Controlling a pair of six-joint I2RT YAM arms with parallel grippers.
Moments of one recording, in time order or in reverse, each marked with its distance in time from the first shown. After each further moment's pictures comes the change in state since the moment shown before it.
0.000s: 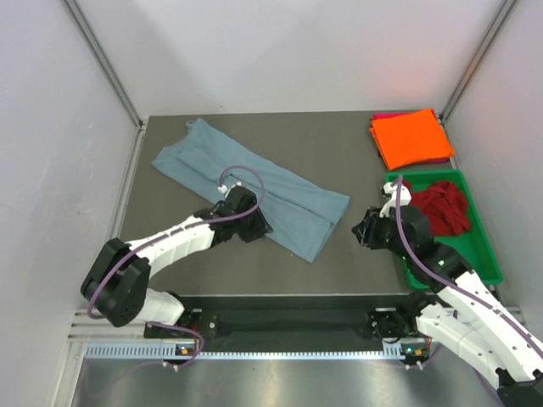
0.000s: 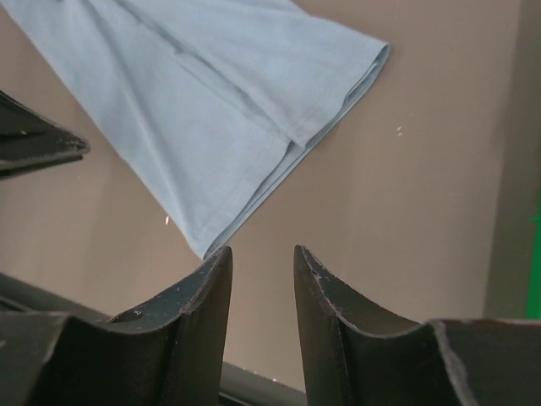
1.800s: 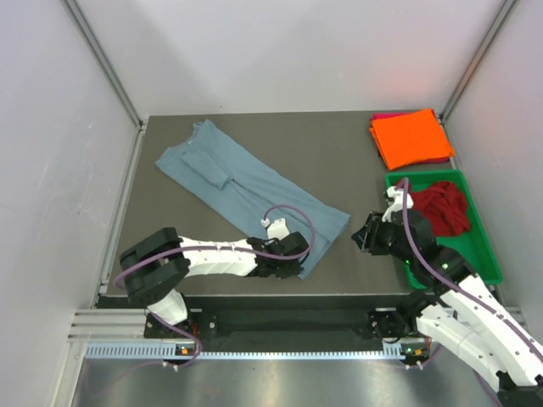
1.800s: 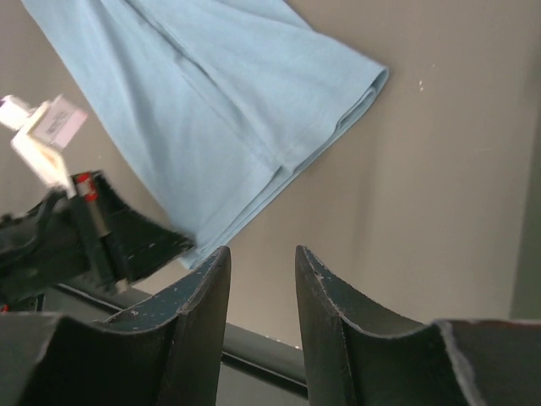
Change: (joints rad) left arm -0.532 0.225 0.029 0.042 -0.284 -0.310; right arm 0.000 -0.047 -0.004 -0.091 -0.057 0.090
